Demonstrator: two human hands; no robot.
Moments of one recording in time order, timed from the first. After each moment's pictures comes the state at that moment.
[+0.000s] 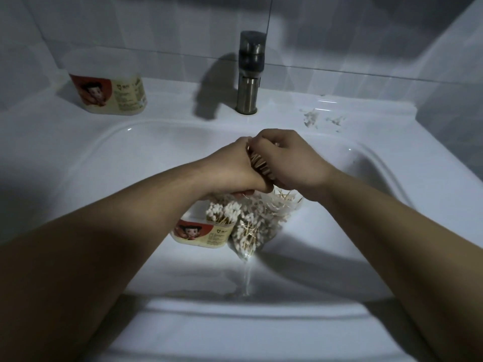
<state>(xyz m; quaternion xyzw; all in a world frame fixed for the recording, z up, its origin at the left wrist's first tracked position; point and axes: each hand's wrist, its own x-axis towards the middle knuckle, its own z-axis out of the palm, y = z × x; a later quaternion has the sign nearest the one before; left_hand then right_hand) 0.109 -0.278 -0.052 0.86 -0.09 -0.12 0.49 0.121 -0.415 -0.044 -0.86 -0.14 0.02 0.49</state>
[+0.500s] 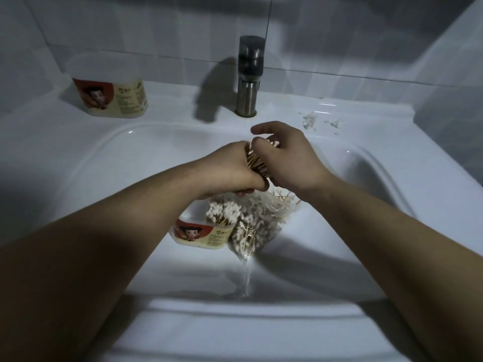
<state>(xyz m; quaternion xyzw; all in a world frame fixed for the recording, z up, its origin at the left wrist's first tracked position) 0.110 -0.274 -0.050 0.84 -0.11 -0.13 0.51 0.126 -0.413 -0.049 -0.86 -0.11 -0.06 0.50</state>
